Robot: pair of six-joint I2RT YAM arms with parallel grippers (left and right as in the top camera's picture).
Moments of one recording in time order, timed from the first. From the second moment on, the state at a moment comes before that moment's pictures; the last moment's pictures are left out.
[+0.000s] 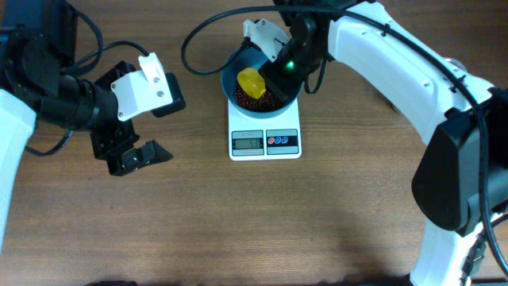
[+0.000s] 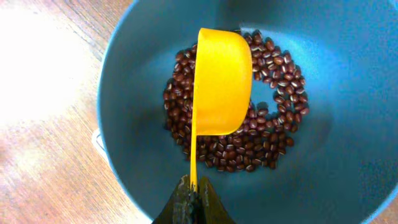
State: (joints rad) left arm -0.01 1.38 1.45 -1.42 0.48 1.21; right arm 0.46 2.02 1.78 -1.02 -0.25 -0.33
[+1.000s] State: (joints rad) left arm -0.01 1.38 1.45 -1.42 0.48 1.21; right arm 0.36 2.04 1.85 -1.06 -0.22 -0.33
